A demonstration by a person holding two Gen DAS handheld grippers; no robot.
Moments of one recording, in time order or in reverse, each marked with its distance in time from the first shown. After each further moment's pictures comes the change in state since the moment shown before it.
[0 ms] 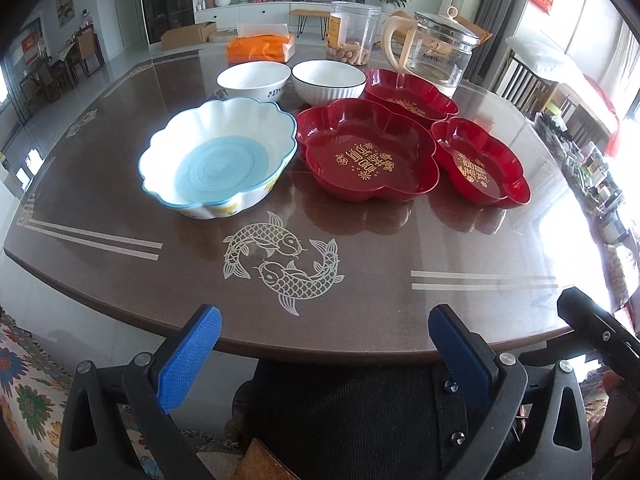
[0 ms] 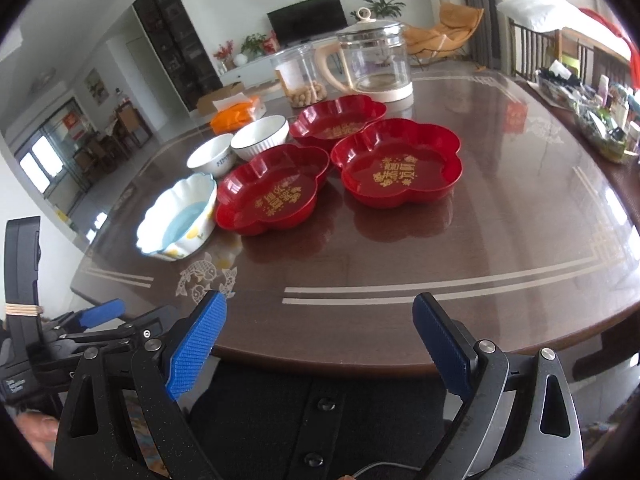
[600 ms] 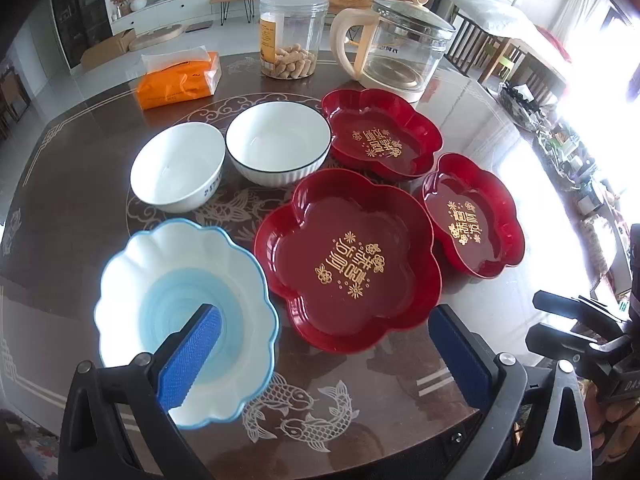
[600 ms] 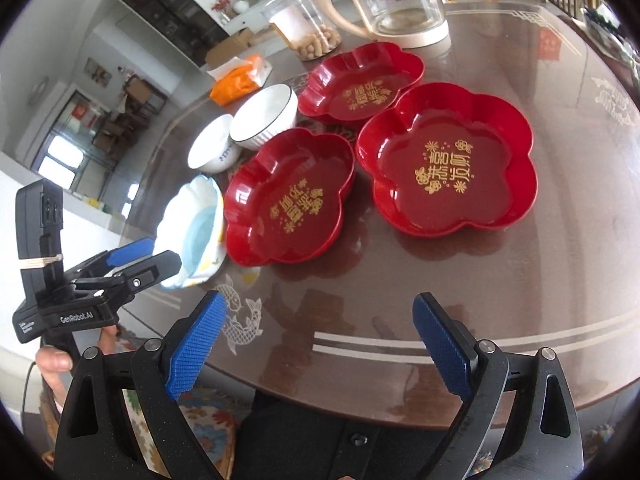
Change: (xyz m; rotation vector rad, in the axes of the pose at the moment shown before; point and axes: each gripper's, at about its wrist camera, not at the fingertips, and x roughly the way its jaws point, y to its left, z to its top) left arm 0.063 0.000 0.178 0.242 0.139 -0.134; right arm 0.075 -0.004 0.104 0.074 0.248 0.066
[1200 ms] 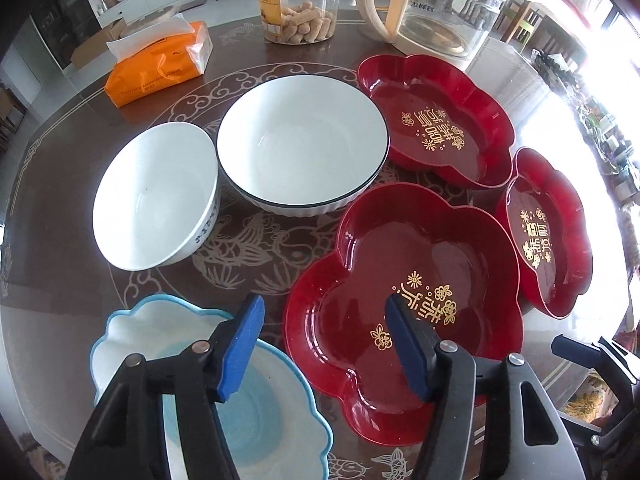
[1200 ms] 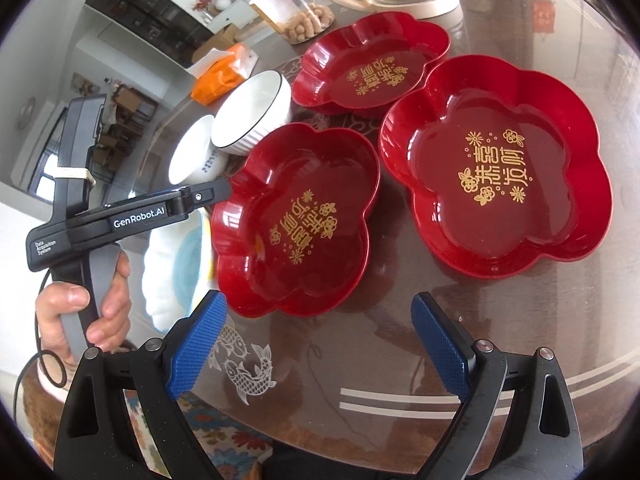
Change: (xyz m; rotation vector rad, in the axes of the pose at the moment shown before) left arm 0.087 0.024 0.049 0.041 0.132 0.057; right arm 0.066 0.004 0.019 0.066 0.043 0.002
